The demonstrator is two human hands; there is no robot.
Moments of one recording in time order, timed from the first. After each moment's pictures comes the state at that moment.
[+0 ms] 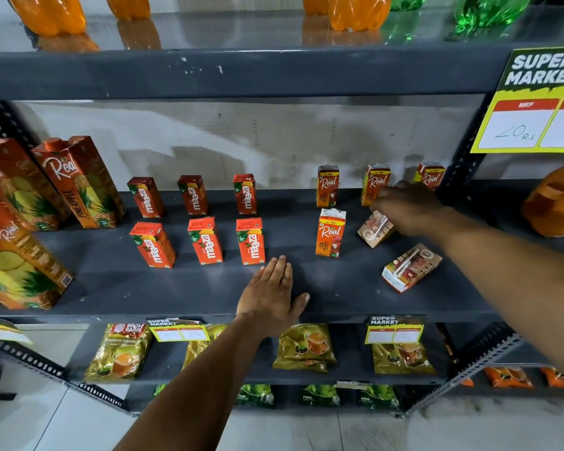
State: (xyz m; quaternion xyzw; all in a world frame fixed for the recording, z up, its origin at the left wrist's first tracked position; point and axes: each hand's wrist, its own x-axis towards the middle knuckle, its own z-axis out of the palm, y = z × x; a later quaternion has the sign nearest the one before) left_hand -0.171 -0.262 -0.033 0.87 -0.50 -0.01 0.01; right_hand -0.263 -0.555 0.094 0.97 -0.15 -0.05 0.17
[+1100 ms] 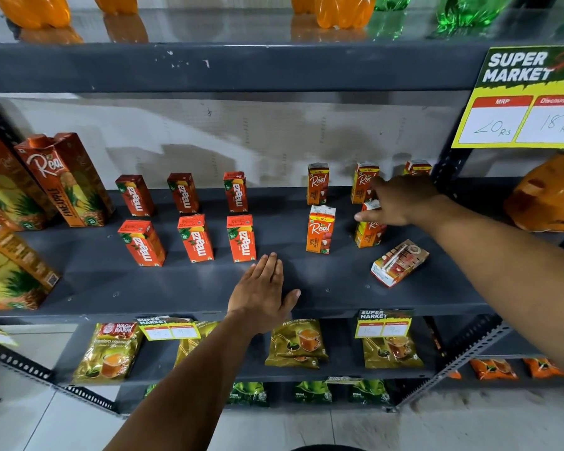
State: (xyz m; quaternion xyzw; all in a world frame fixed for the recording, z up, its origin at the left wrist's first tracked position) left_hand -0.170 -0.263 -0.038 0.87 -0.49 0.00 0.02; right_hand -0.273 -0.537 0.123 0.96 -0.25 -0.05 0.15
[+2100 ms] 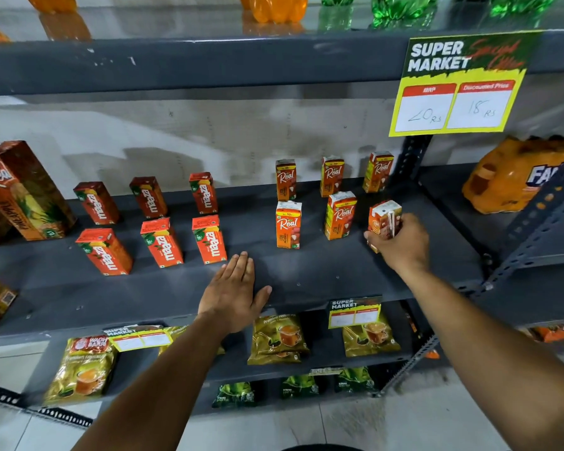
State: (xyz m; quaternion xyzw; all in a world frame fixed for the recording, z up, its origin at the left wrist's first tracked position) left_hand -0.172 -0.262 -0.035 0.87 -0.49 0.00 0.00; right_hand -0.360 -0.541 0.012 0.76 -0.49 0.34 -0.27
